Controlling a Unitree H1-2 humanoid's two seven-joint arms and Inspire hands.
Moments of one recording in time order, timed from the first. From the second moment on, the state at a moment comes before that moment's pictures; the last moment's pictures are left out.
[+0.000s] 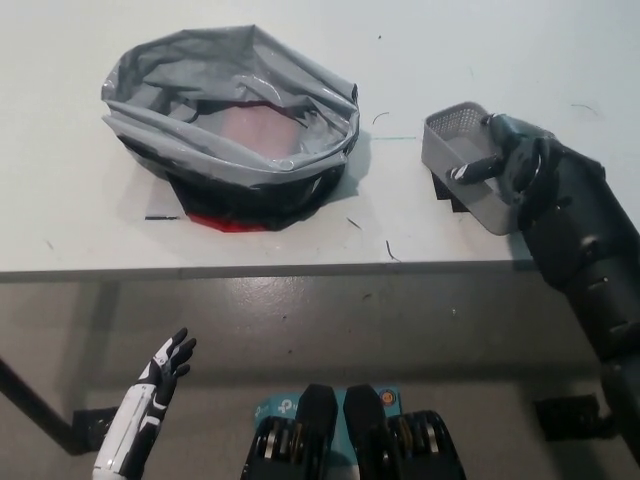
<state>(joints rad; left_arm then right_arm) 0.08 0.21 -0.04 0.02 0.04 -0.25 -0.10 -1.03 -0.18 0.18 0.93 -0.85 0.43 0.29</state>
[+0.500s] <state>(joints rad) 0.07 0.21 -0.04 0.02 0.04 -0.26 -0.10 -1.00 -0.17 -0.02 0.92 -0.63 0.36 0.11</state>
